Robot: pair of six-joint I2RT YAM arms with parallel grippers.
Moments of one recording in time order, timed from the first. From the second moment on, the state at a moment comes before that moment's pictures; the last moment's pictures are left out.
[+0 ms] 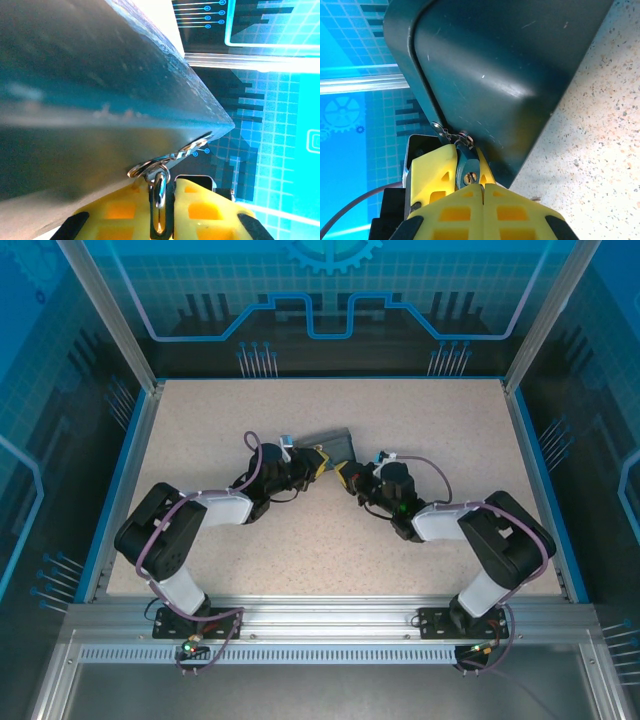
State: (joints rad) left arm -0.48 1.69 0.73 0.67 0.35 -1.46; right arm 0.59 1.62 0.58 0.80 -0.18 1.51
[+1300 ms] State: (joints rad) left arm -0.47 1.69 0.73 0.67 0.32 -1.46; right arm 0.56 1.68 0.63 0.83 -0.24 1.56
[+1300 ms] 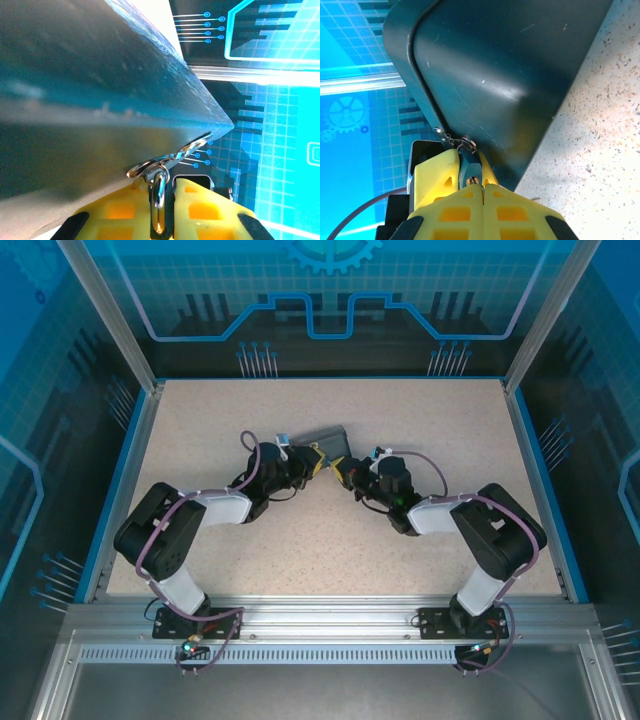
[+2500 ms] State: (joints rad) left arm -0.47 1.66 0.73 0.60 0.25 -1.46; right arm 0.56 1.74 0.72 0.78 -0.30 1.57
